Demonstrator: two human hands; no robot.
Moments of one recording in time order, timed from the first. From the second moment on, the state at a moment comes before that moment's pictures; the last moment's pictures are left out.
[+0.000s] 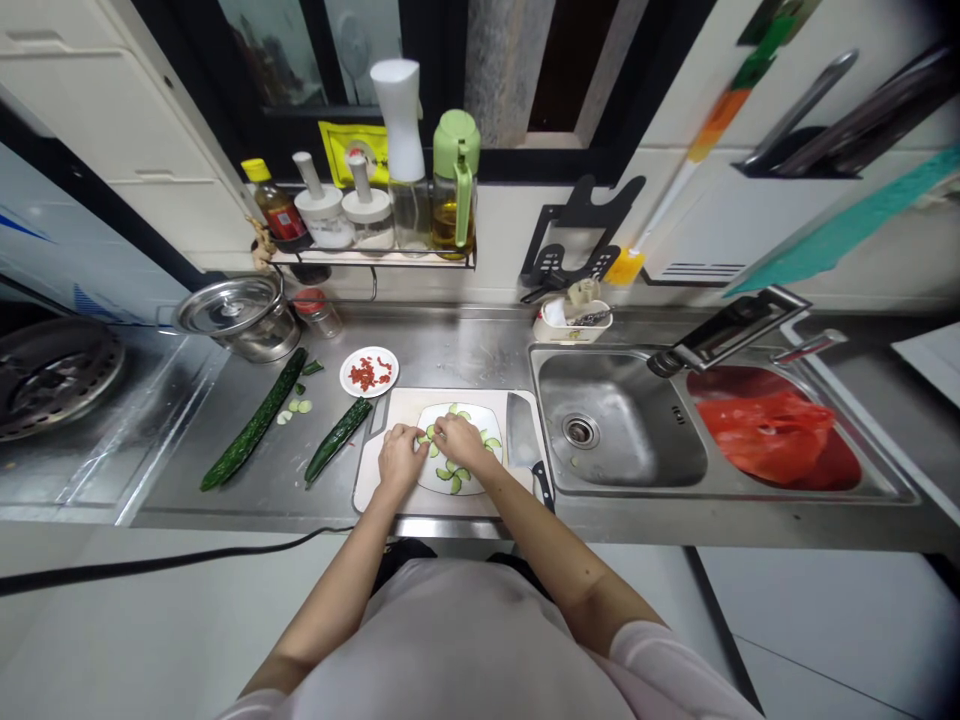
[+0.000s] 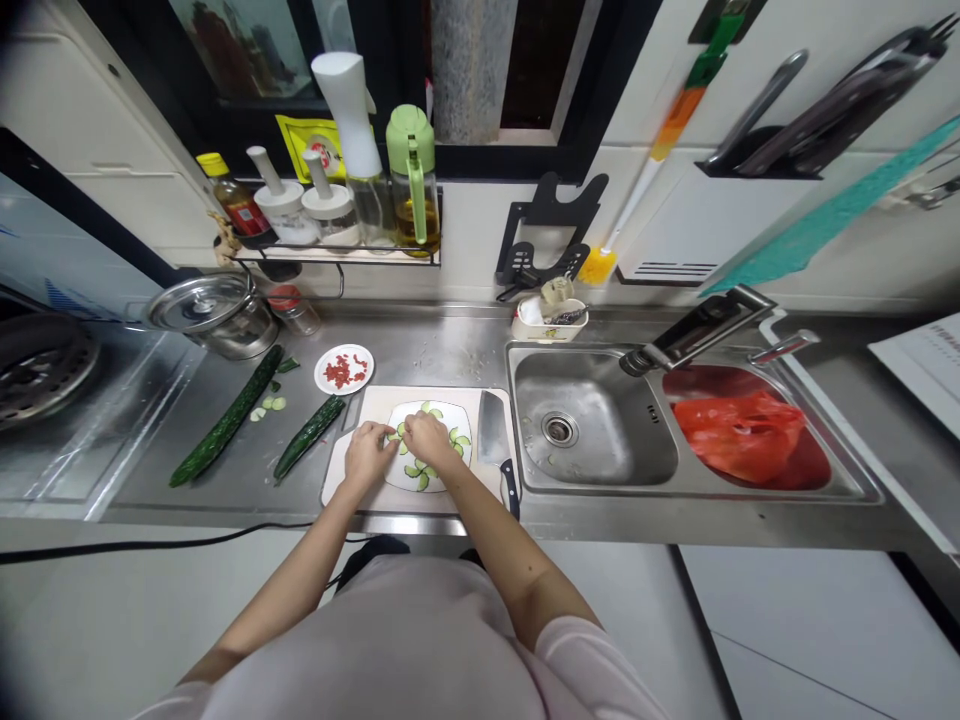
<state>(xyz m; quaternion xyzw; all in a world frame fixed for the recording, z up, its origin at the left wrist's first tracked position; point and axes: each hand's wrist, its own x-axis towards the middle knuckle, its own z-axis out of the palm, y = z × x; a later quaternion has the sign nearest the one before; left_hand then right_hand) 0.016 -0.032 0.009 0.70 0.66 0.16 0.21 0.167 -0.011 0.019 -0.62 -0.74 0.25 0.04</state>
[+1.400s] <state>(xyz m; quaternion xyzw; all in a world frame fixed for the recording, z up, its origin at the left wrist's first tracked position) 0.020 -0.020 0.009 0.67 0.68 0.20 0.23 0.170 -0.022 0.026 -0.63 -0.73 0.25 0.06</state>
